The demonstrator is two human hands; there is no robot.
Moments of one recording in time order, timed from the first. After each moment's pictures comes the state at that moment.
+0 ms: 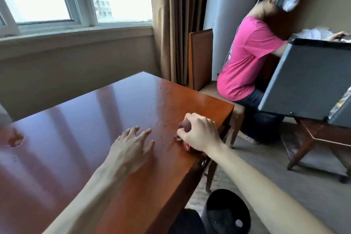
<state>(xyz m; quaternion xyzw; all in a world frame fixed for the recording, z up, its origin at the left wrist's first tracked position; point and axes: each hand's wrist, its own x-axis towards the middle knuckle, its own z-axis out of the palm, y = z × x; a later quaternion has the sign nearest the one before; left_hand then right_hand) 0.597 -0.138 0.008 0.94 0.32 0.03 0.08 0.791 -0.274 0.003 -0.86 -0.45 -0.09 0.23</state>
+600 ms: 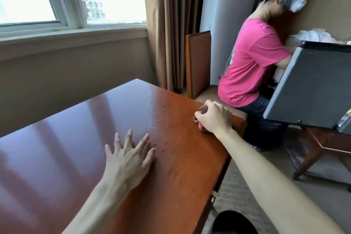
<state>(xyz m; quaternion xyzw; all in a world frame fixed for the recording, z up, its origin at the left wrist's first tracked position) 0.664 -0.080 -0.018 0.93 0.36 0.00 0.03 0.942 -0.198 -0.002 -0.91 -0.31 -0.12 0.25</state>
